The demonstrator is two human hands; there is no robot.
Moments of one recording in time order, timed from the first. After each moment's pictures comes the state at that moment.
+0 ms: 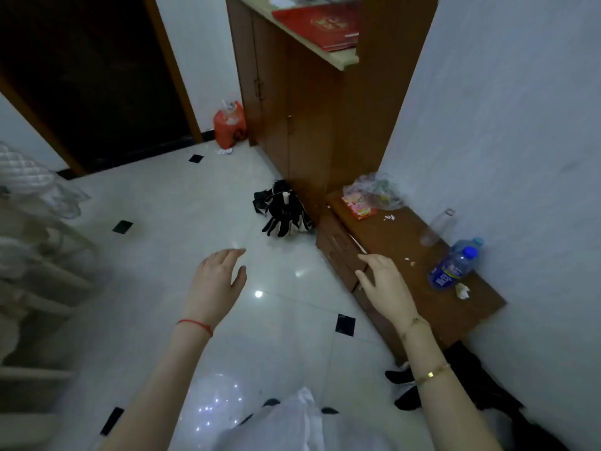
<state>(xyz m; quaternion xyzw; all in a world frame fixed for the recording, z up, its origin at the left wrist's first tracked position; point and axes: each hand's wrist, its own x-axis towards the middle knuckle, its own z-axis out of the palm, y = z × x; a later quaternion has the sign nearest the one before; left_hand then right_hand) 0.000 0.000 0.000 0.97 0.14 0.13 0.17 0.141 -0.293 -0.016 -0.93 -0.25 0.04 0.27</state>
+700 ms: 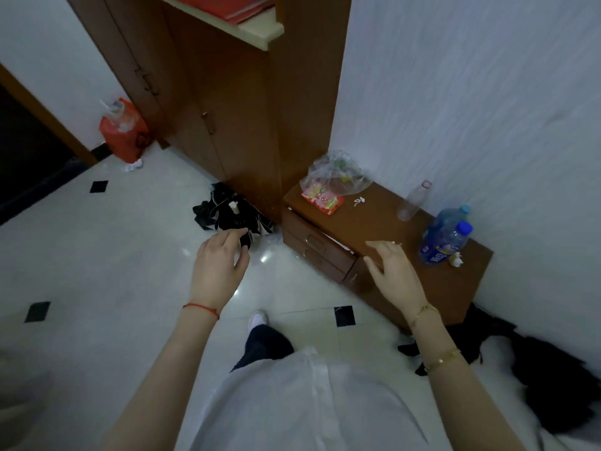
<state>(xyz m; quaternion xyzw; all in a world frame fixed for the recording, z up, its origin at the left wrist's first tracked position) 0.278 0.097 -0.038 0.97 -0.04 0.10 0.22 0.290 -0.234 -0.060 -0.97 -0.06 0.00 0.25</state>
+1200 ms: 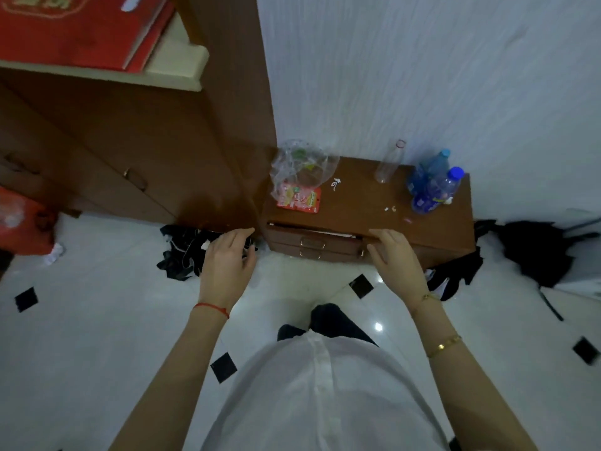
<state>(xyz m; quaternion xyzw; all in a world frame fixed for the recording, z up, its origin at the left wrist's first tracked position) 0.508 0.171 -0.059 0.94 -0.26 -0.02 0.23 0.369 -0.121 -0.074 -0.94 0.20 -0.03 0.28</state>
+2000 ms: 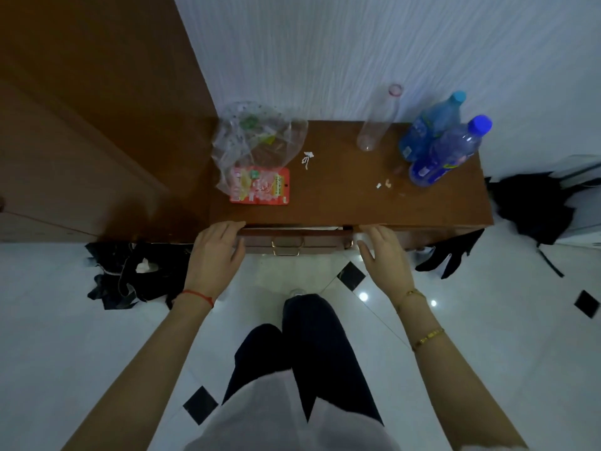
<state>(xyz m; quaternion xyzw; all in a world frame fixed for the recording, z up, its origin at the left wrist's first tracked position) 0.622 0.082 -0.295 0.90 -0.37 -0.08 0.19 0.426 -0.173 -0.294 -0.92 0.29 -0.03 0.24</state>
